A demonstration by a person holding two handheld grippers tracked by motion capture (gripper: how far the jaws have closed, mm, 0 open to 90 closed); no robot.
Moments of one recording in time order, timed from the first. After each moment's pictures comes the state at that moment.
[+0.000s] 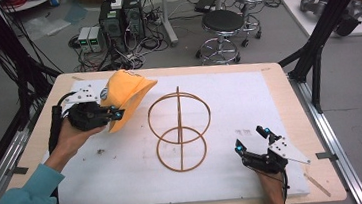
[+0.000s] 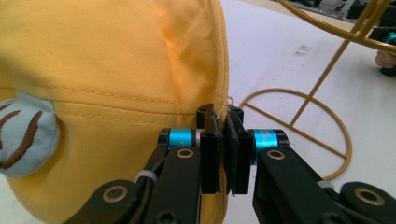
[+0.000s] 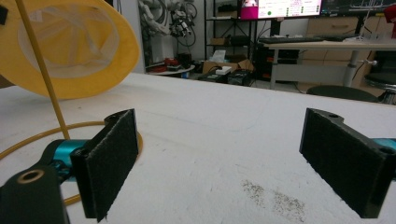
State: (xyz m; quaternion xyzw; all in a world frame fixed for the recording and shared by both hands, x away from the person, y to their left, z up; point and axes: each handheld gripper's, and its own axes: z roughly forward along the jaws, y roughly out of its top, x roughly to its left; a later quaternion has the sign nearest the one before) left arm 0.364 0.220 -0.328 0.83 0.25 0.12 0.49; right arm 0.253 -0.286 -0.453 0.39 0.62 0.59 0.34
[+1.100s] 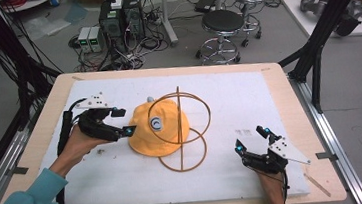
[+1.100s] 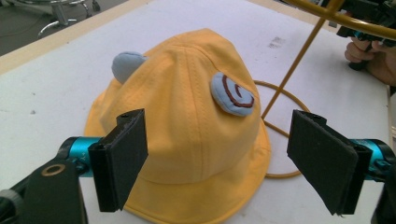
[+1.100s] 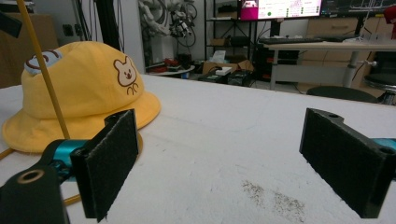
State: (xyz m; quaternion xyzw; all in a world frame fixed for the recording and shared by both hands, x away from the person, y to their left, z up) left arm 0.362 0.205 -0.344 0.83 0.25 0.09 0.49; right arm 0.253 -0.286 -0.453 0.39 0.62 0.59 0.34
